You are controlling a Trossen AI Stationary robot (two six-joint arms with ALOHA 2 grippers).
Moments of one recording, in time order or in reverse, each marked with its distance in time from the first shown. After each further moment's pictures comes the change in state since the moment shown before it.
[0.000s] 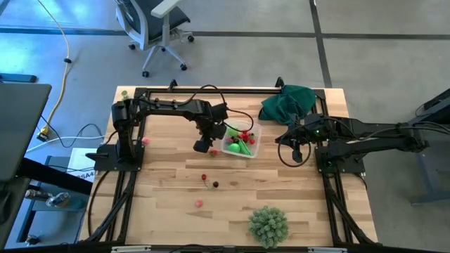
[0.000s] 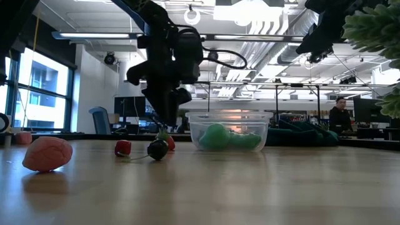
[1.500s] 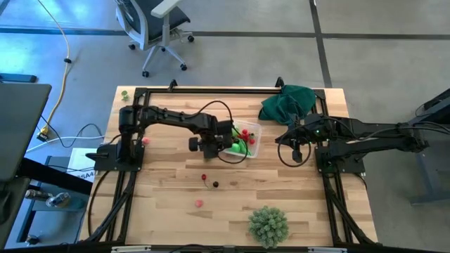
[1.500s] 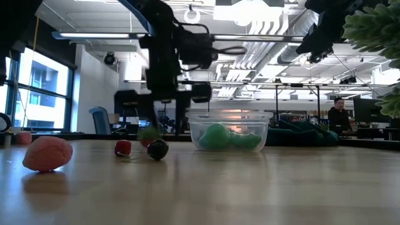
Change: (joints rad) left arm -0.134 0.074 0.002 0.026 -0.164 1.066; right arm 0.000 0.000 0.000 -0.001 0.000 0.000
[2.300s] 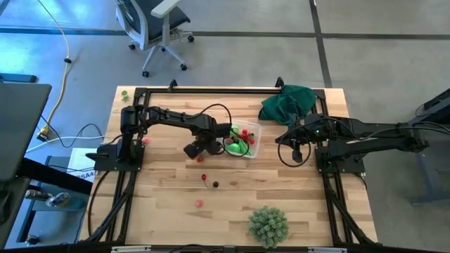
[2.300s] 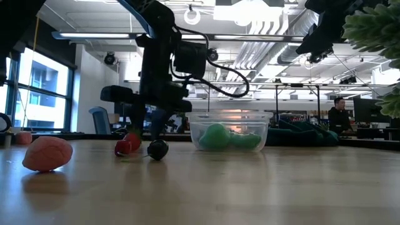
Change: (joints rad) left arm 0.001 0.017 -0.001 -0.163 -0.175 -0.738; right arm 0.000 0.000 0.000 -0.002 0.000 0.000
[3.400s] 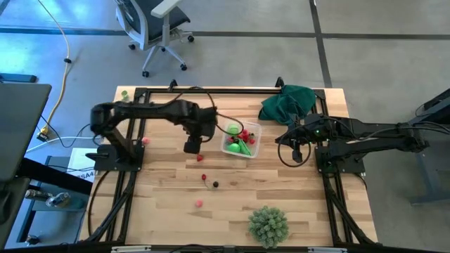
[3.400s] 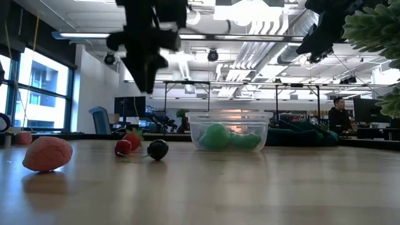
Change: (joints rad) left arm 0.020 -0.329 0.000 -0.095 0.027 -0.613; right arm 0.000 0.000 0.000 0.000 0.000 0.000
